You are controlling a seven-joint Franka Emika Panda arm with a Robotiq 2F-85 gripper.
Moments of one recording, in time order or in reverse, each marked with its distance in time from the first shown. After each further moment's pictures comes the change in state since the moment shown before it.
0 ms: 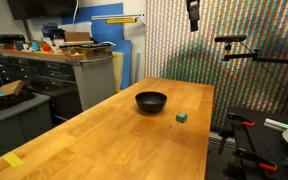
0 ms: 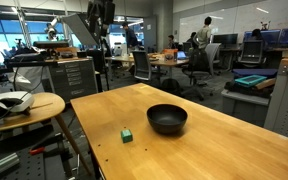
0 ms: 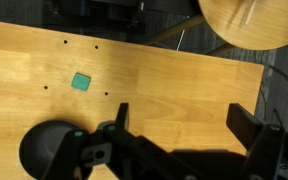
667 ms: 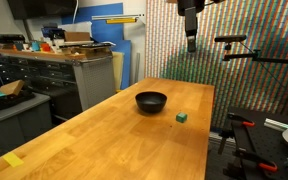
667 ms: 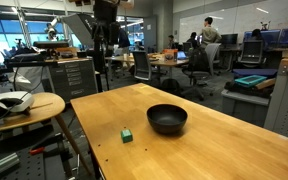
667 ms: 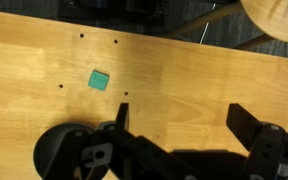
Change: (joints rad) arm -0.009 -0.001 0.007 -0.177 -0.071 0.215 -0.006
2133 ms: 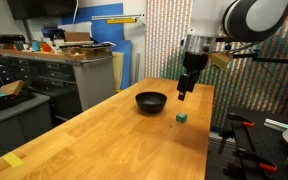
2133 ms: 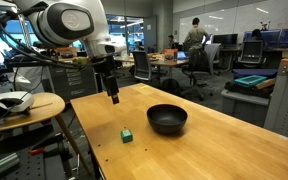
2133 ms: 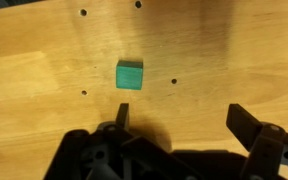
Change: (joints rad) arm -0.105 0.124 0.119 -0.434 -0.253 0.836 0.465
